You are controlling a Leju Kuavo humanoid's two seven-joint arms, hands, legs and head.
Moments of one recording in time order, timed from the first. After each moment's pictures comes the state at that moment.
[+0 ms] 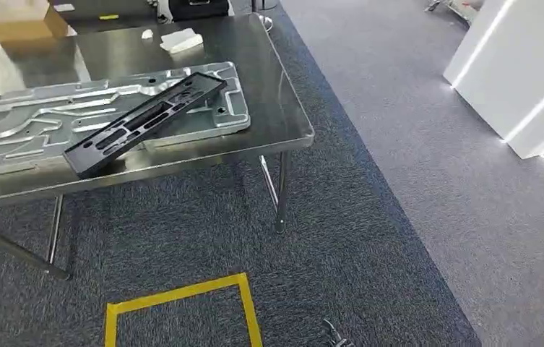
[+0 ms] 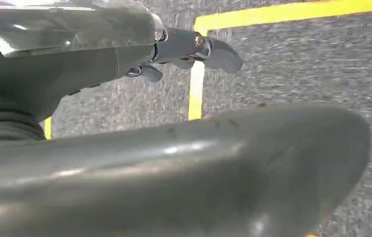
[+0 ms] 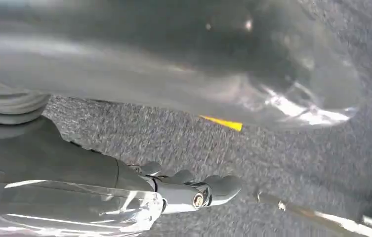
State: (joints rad) left arm -0.06 -0.15 1.23 -0.18 -0.70 0.18 -0.24; right arm -0.06 0.09 0.44 -0.50 0.03 -0.19 -0.70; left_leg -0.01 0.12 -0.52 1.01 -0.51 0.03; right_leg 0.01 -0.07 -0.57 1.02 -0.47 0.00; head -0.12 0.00
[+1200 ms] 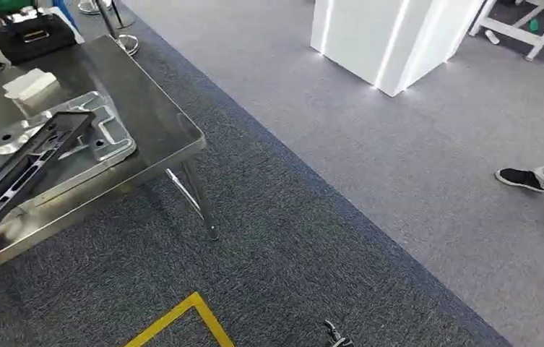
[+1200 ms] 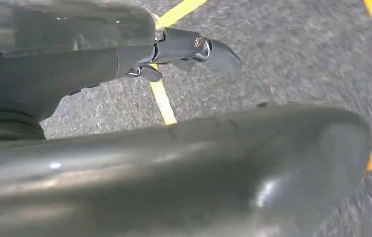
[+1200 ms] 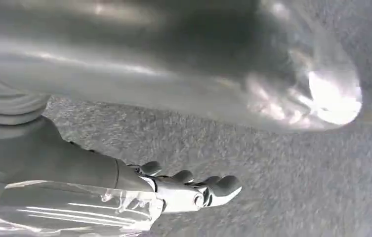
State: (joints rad) left arm -0.07 -0.15 1.23 -0.18 -0.70 0.16 -0.25; right arm -0.08 0.09 0.45 -0.49 0.03 -0.18 -0.67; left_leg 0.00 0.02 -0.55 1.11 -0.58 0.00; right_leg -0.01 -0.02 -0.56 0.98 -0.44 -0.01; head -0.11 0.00
